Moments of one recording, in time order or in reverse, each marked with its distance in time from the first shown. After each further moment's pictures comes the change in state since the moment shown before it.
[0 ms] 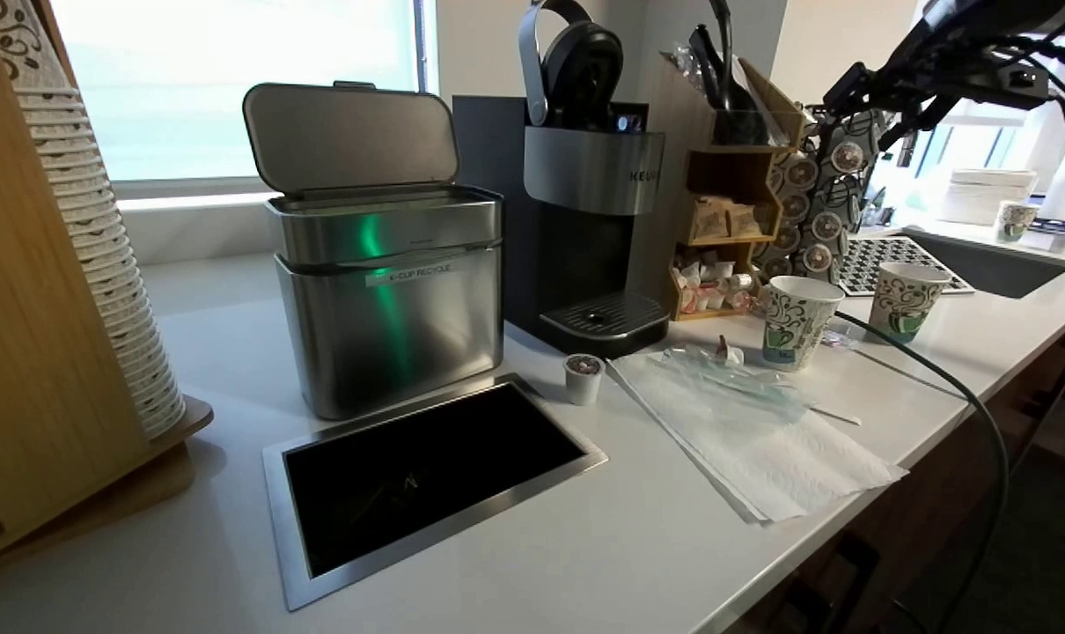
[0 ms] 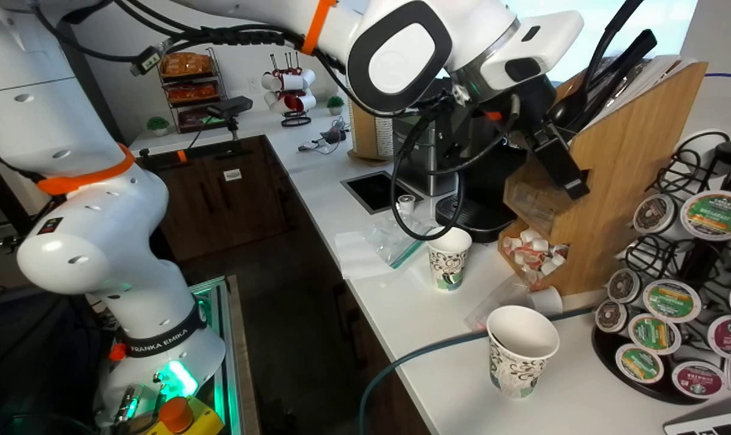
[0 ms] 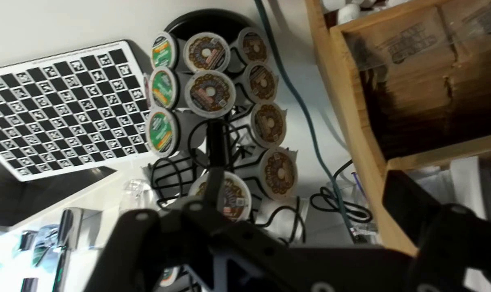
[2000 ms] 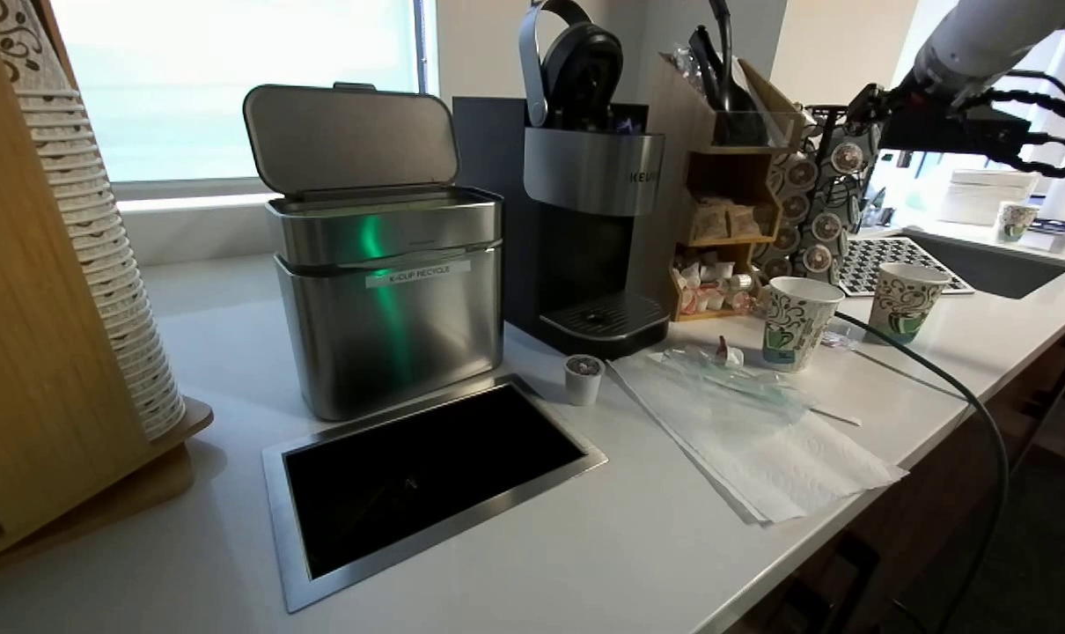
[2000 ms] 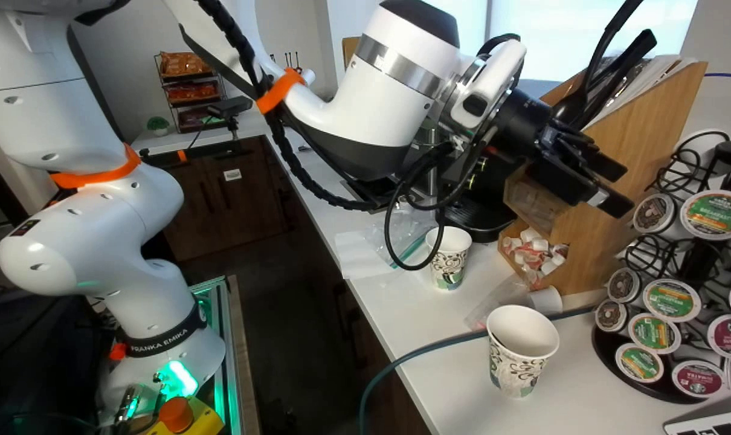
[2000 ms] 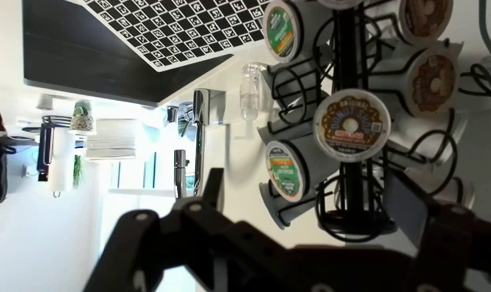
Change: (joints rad) arm -0.309 0.044 0.214 0.063 -1.612 -0.027 1.634
